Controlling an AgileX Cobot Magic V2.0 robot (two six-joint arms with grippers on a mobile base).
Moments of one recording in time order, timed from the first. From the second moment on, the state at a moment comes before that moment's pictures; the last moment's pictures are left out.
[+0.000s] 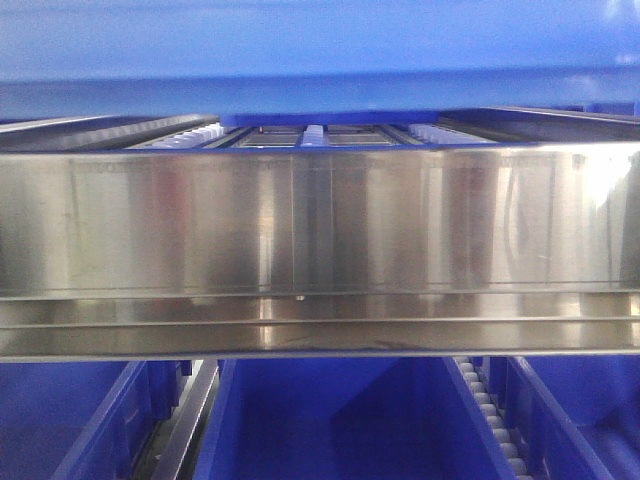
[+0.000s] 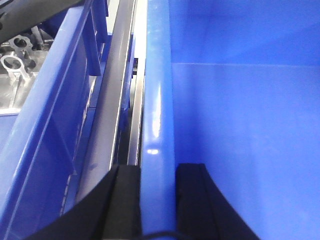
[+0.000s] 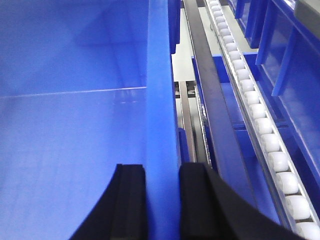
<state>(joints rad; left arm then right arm) -0.89 1.21 -1.52 0.74 1.31 -0.93 1.14 1.23 -1.49 -0.73 1.26 0.97</state>
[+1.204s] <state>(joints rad) -0.89 1.21 -1.52 0.75 1.31 -0.93 1.14 1.23 -1.49 -0.73 1.25 0.97</state>
